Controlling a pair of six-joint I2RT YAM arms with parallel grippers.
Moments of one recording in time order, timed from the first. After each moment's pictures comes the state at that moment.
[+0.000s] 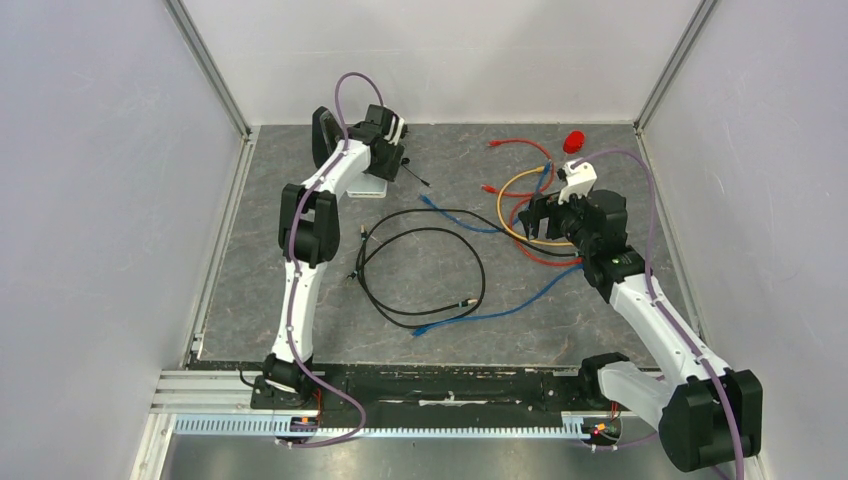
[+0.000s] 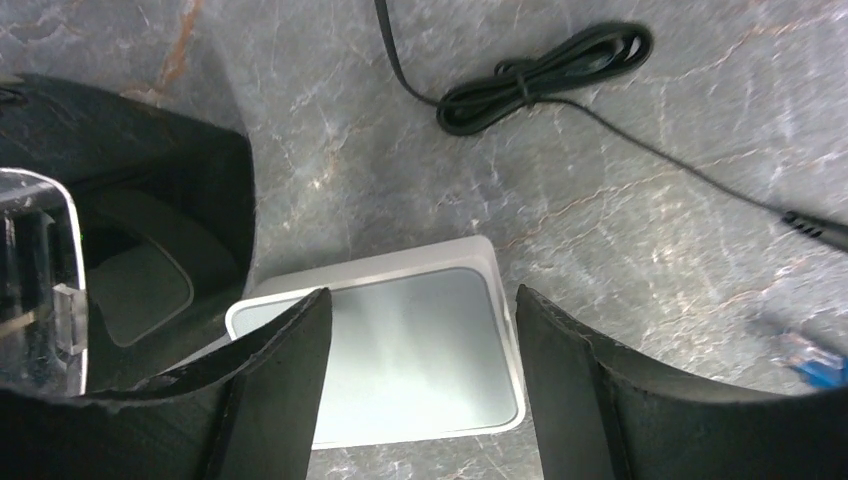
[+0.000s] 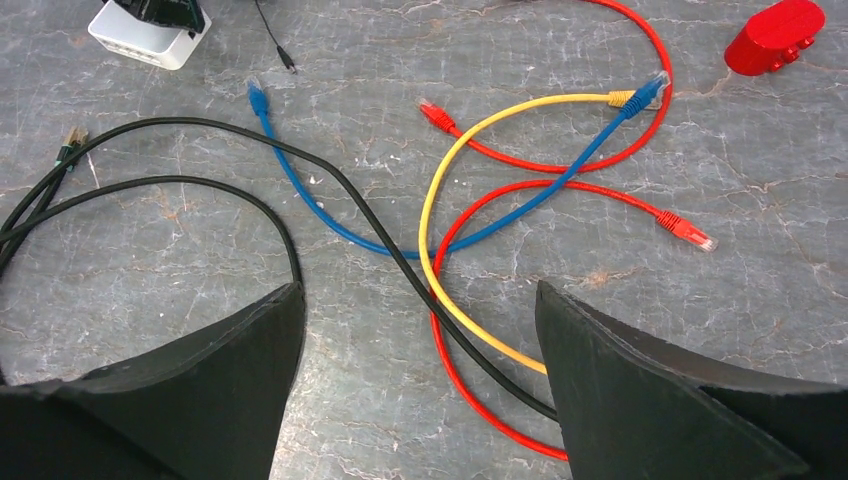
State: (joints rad) left arm -0.30 2.45 2.17 -0.69 -0.14 0.10; right arm 0.19 1.03 0.68 0.01 -0.19 0.02
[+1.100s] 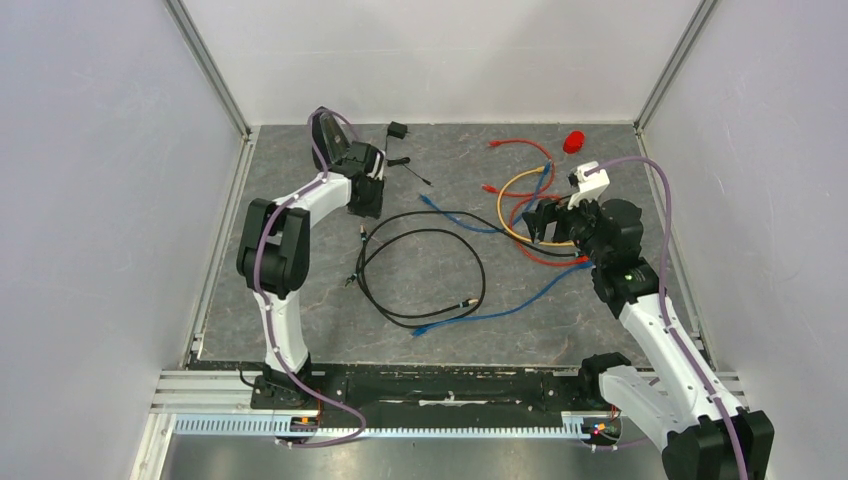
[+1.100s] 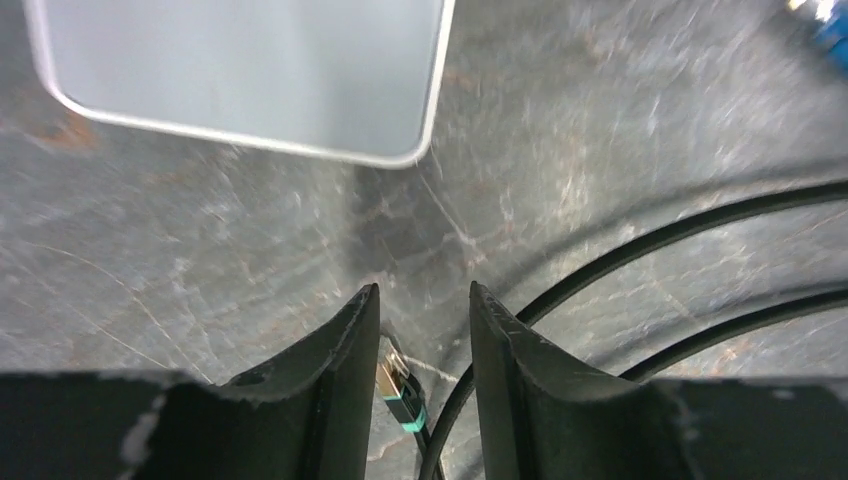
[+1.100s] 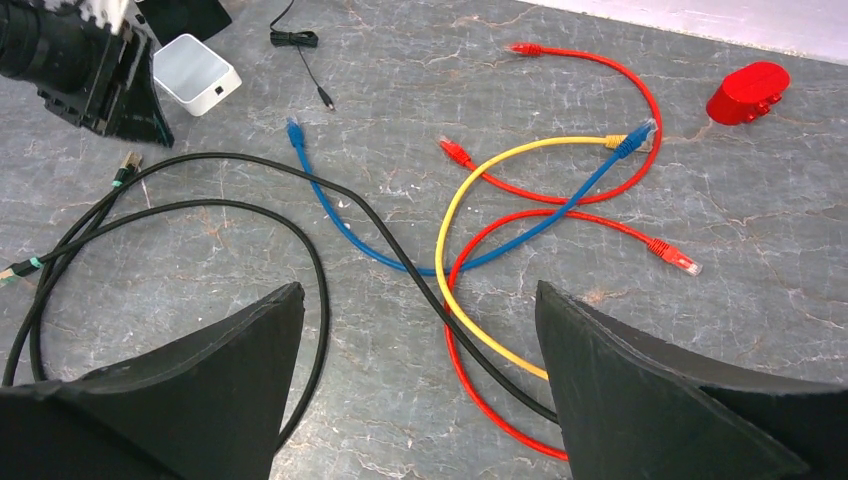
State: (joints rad) left arm -0.30 2.03 1.45 -0.53 -0.05 -0.12; right arm 0.19 0.88 0.68 -0.04 -0.21 0.03
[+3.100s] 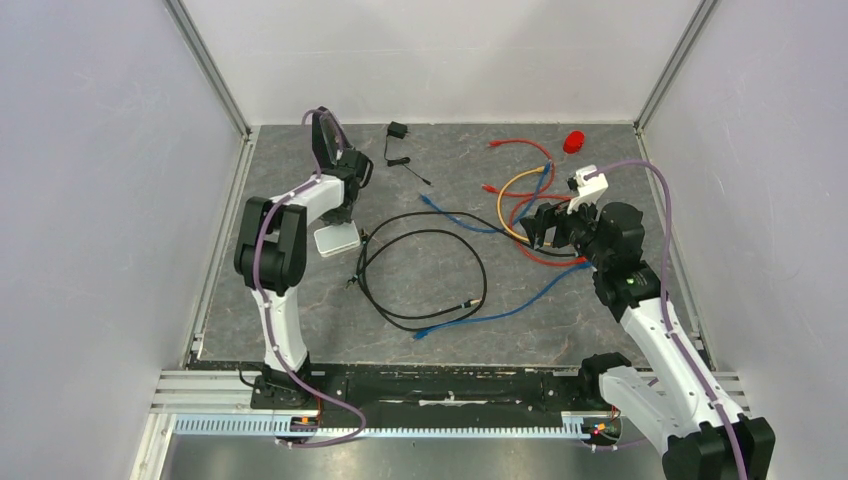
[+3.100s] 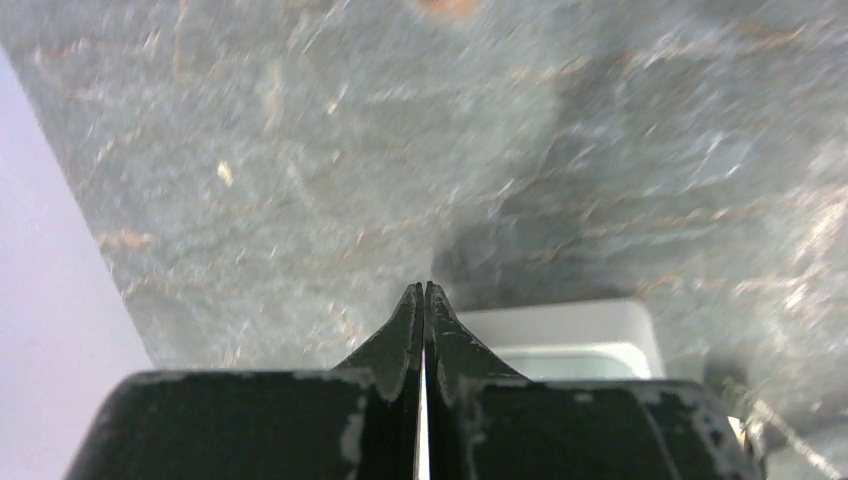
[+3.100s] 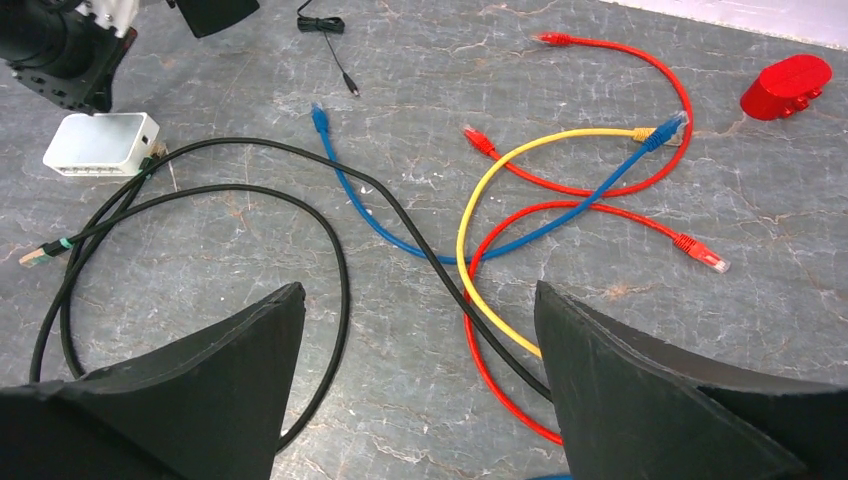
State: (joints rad) left arm -0.25 2.05 1.43 -0.58 -0.51 0.01; right arm 0.19 0.85 0.67 -0.07 -0.26 0.03
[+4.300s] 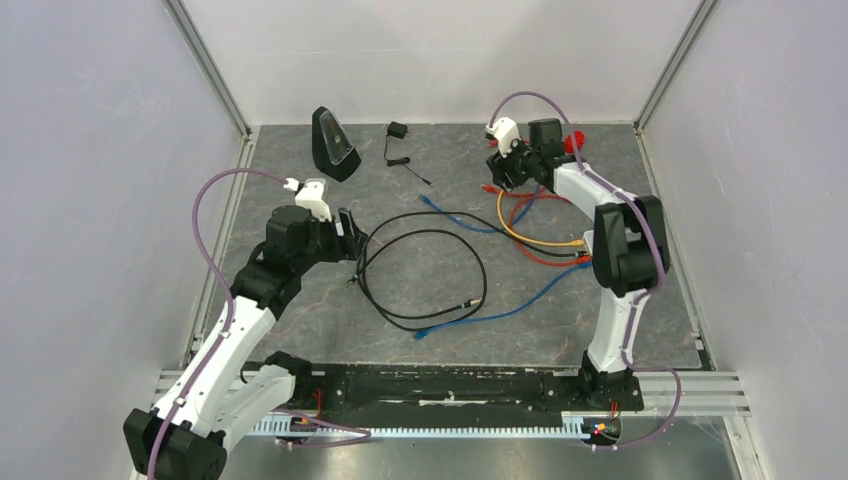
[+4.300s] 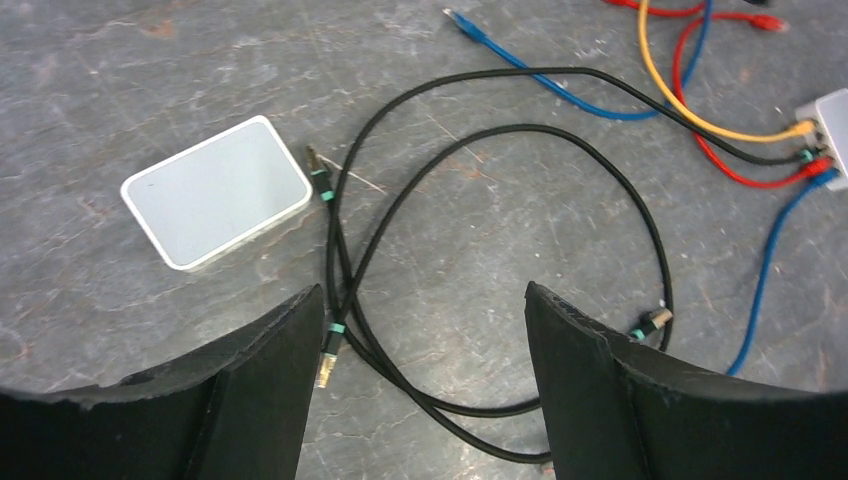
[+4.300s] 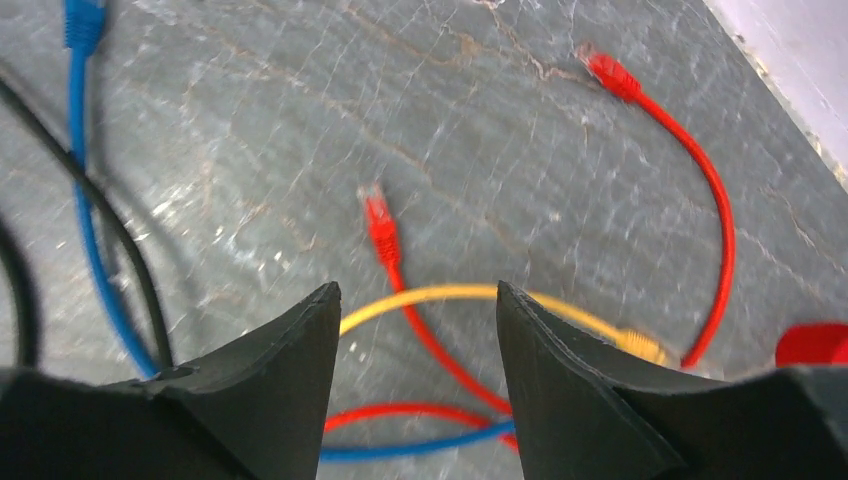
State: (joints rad) left arm -0.32 0.86 0.76 -0.39 0.05 -0.29; right arm 0.19 1.94 1.42 -0.17 -0.35 -0.54
